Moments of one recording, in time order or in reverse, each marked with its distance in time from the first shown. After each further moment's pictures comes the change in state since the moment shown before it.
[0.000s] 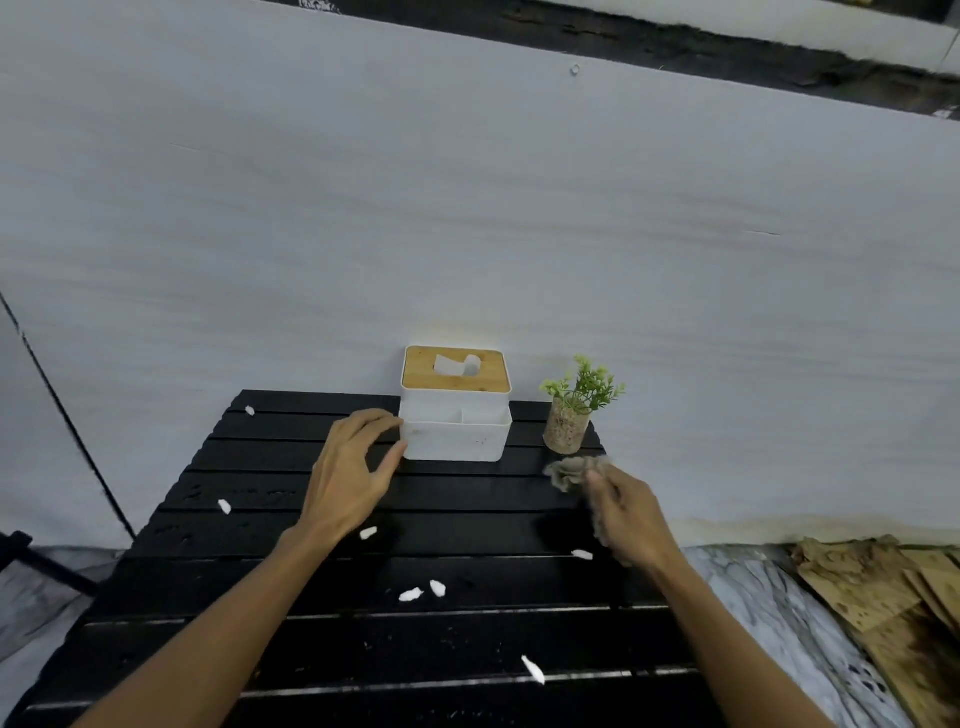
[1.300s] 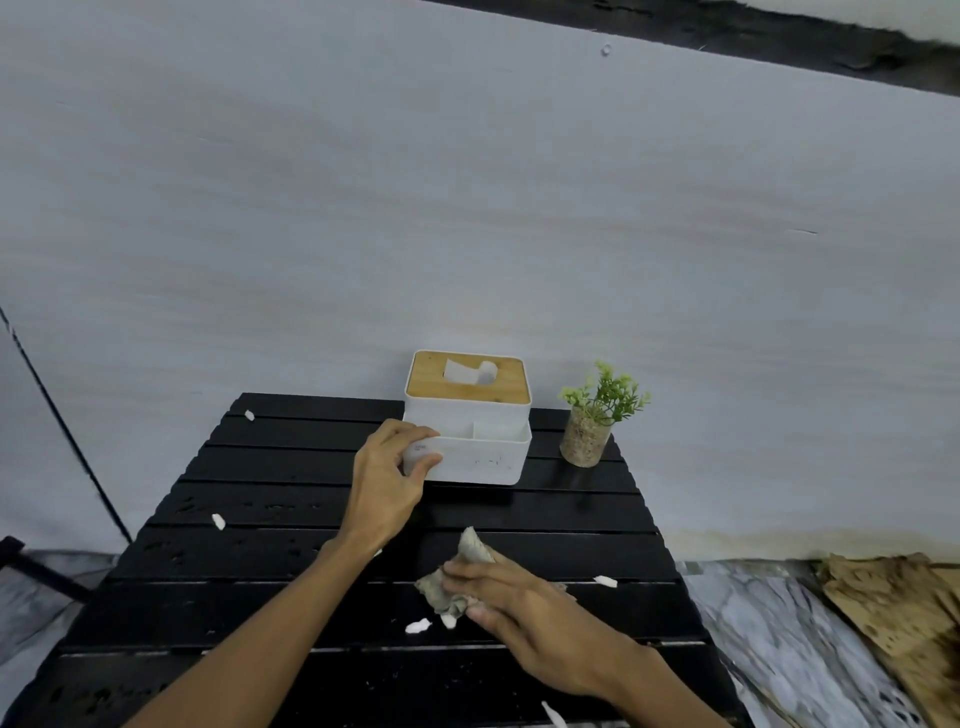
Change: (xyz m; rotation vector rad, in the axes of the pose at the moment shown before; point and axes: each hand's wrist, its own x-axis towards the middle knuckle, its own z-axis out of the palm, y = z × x) left_hand 0.014 0.002 0.037 -0.305 0.045 -0.045; right_hand -0.035 -0.033 0.082 -0.209 -0.652 -0.445
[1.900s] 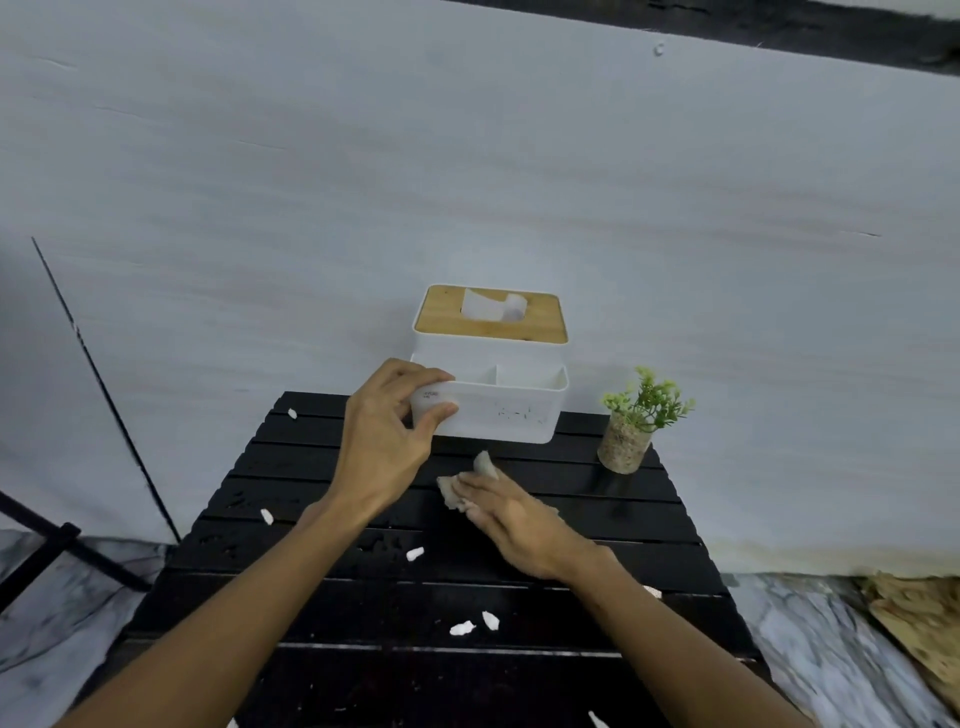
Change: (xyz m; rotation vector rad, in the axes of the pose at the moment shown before) left_hand 0.030 0.068 -0.070 -0.001 0.075 0.087; right_hand 0.108 0.043 0.000 -0.163 0.112 0.025
